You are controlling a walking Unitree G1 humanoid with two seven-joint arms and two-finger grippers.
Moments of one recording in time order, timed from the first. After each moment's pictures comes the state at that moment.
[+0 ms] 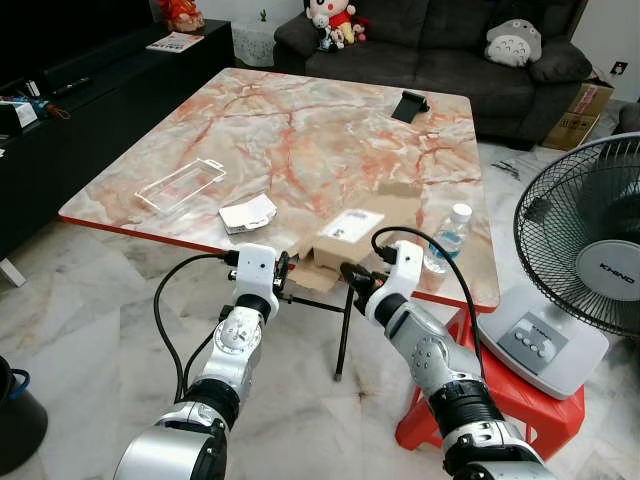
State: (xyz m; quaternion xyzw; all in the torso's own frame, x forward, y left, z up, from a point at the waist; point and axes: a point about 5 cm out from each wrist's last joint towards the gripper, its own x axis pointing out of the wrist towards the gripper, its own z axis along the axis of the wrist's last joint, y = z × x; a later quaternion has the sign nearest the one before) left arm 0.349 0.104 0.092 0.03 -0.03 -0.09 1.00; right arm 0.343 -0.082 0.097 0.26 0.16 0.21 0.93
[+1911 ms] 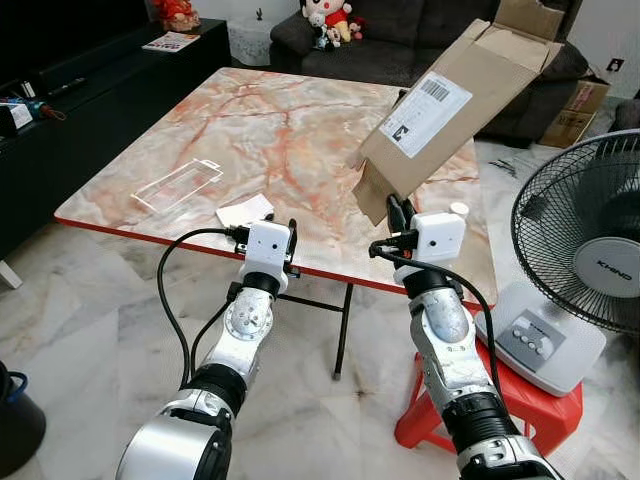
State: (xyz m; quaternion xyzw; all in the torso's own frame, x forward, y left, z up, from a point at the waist) left arm 0.355 0.090 0.128 0.07 -0.13 -0.08 0.99; right arm 0.338 -0.114 0.146 0.00 -0.16 0.09 0.98
